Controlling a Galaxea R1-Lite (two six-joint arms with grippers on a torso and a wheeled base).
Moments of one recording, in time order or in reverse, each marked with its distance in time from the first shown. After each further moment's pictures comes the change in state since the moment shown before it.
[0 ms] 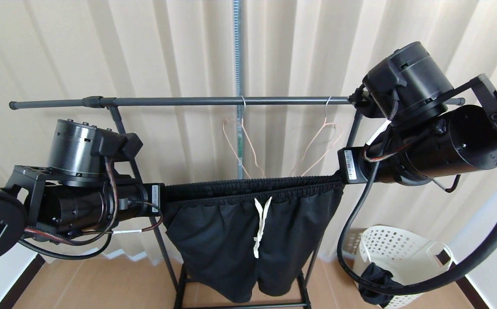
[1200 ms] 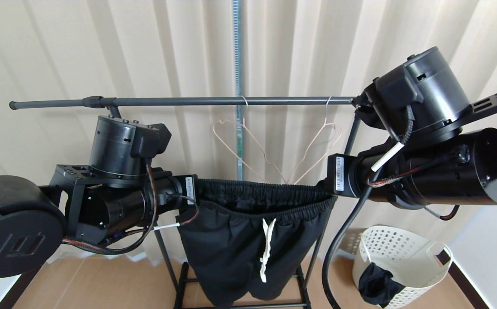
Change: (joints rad) left arm -0.191 0.064 -0.057 -0.103 0.156 -0.096; right arm 0.136 -0.068 0.152 -0.156 0.047 0.214
